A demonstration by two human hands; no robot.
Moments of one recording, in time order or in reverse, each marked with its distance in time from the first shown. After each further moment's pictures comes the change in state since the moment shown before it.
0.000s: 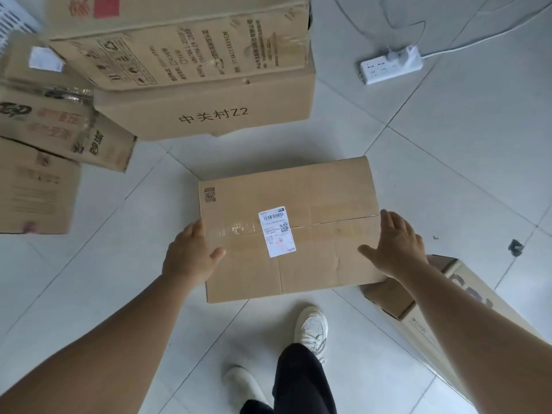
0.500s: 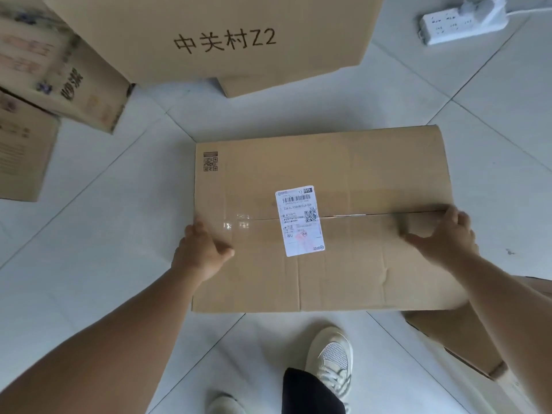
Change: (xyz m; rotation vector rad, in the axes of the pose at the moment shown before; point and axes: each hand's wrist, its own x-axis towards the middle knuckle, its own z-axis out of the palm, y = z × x) left_hand 0.105 -0.047 0.155 -0.244 -0.017 -0.218; right_hand 0.134 0.017 0.126 0.257 0.055 0.232
